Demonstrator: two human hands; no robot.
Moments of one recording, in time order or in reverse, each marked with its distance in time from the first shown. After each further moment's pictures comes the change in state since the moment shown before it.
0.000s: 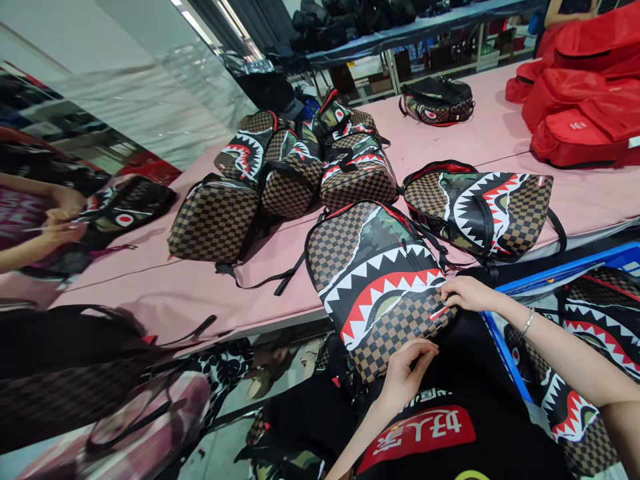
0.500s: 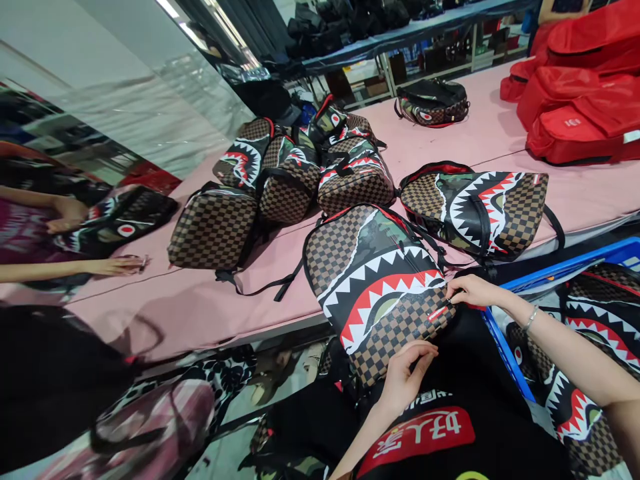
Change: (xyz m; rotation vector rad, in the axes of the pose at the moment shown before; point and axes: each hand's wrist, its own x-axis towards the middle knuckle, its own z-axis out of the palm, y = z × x) left_hand 0.001 0.001 0.001 0.034 -0.024 -0.003; right_hand -0.009 0.021 -0.004 0.196 -0.019 0.061
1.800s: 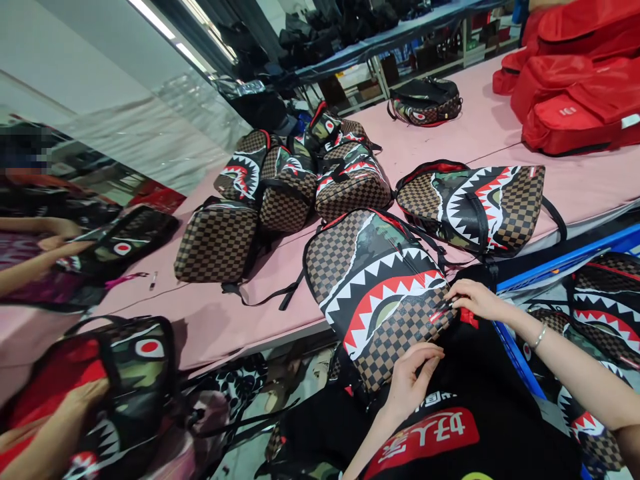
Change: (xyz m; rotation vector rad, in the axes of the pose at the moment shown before) left_hand 0.002 0.002 0.002 0.039 -0.027 0.056; right_hand -0.020 -0.002 0.025 0.102 0.264 -0.050
